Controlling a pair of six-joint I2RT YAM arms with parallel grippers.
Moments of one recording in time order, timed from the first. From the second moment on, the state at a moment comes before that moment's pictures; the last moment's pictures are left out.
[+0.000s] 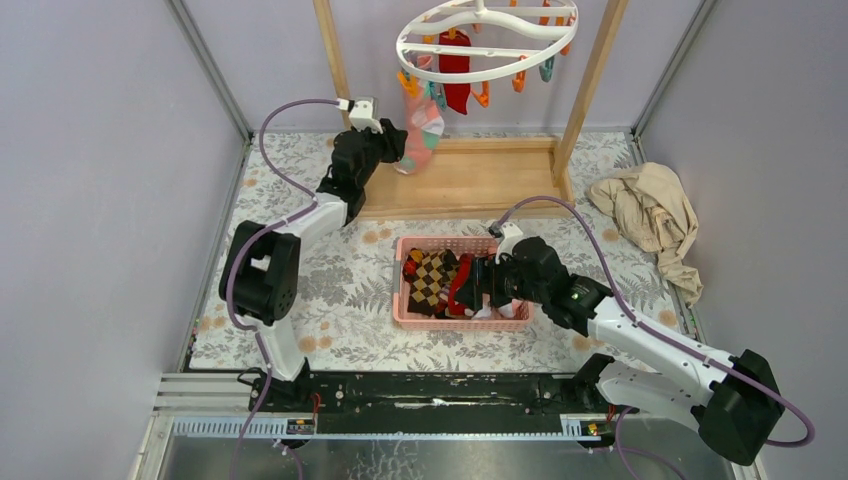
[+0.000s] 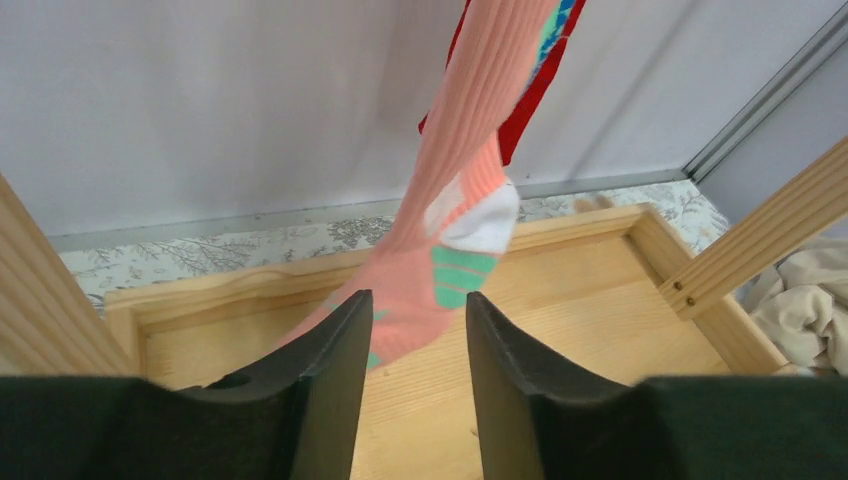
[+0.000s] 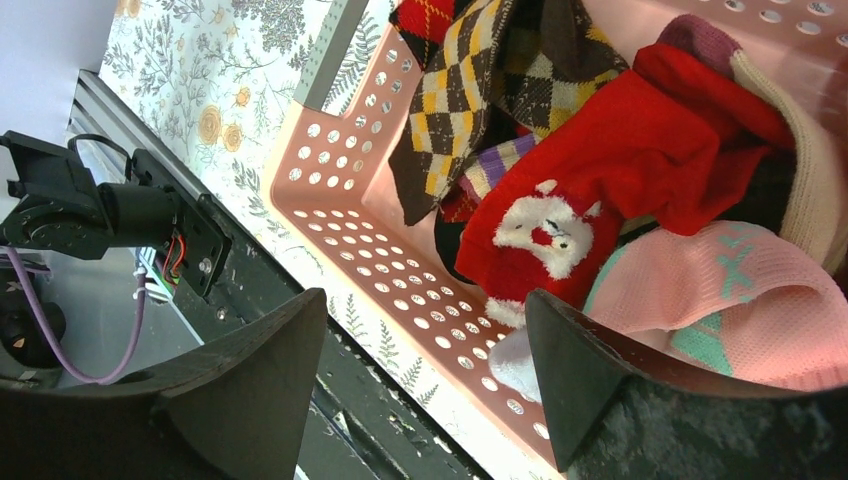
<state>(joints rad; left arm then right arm) -0.30 1.83 1.23 0.59 0.04 -0.27 0.77 0.99 0.63 -0.24 -0.20 0.54</state>
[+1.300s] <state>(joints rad) -0.30 2.11 1.41 0.86 0.24 -0.41 0.77 1.07 0.60 -0.21 -0.20 0.55</state>
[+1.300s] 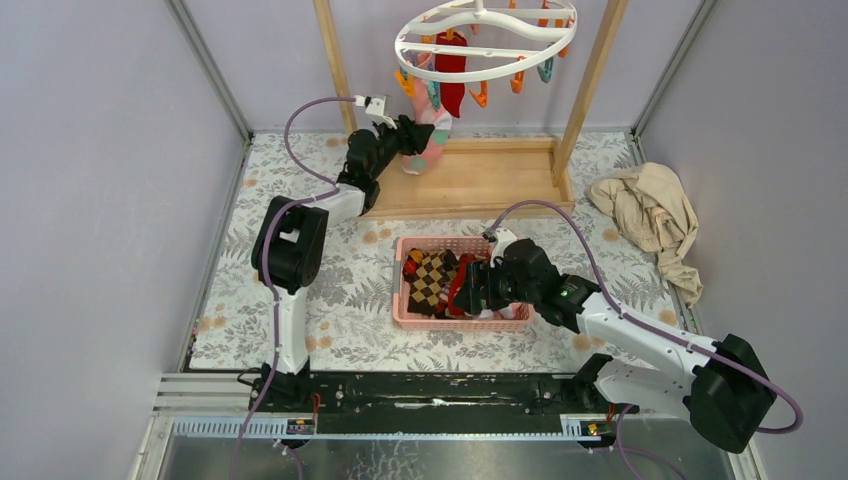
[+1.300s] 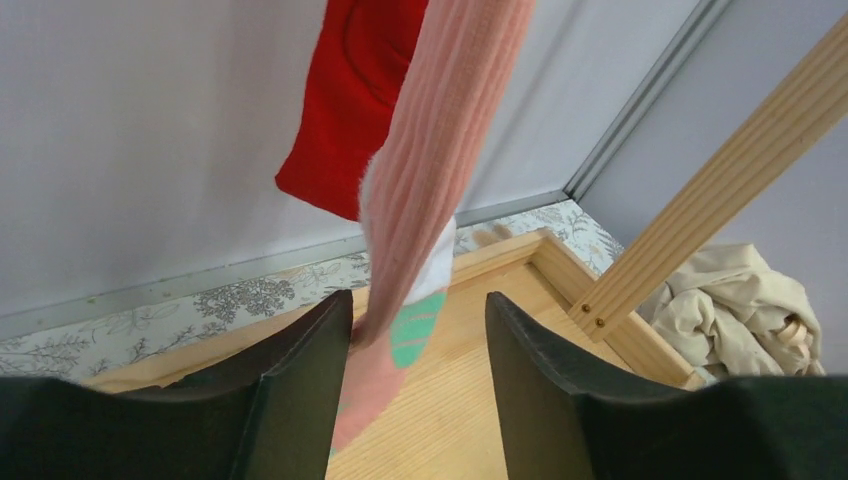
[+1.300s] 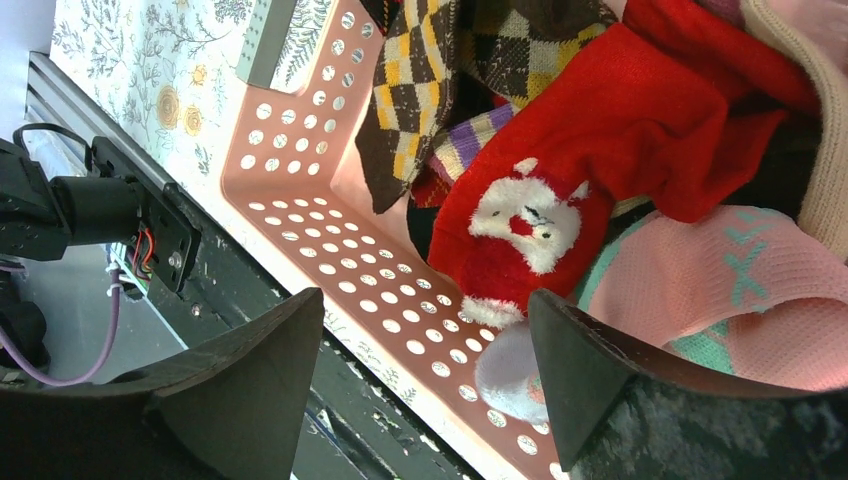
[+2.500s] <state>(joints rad) -0.30 1.62 0.98 0.75 0.21 -0.37 0.77 0.98 0.62 -0.25 -0.20 0.54</state>
